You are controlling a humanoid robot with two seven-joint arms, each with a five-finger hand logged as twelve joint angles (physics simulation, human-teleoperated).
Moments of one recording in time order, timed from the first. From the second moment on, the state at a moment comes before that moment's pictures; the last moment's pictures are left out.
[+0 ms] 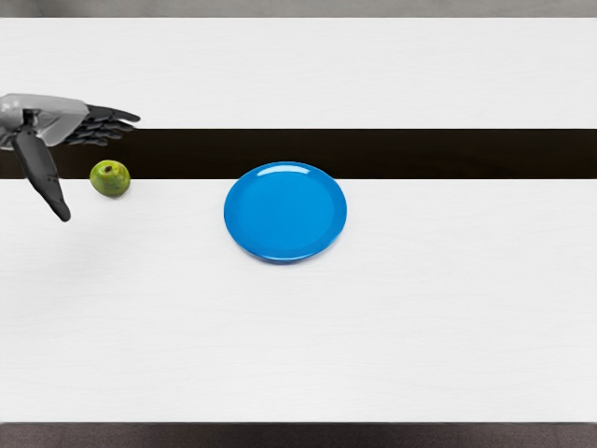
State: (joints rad) left arm -1.46 1.01 0.07 -1.25 0.56 -0.61 0.06; right arm -0.09 0.00 0.04 0.21 -0.13 -0.12 -0.03
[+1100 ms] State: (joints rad) left arm -1.35 0.60 0.12 -1.18 1.18 -0.20 0.46; right arm -0.09 0.00 0.04 0.20 -0.13 -0.13 -0.03
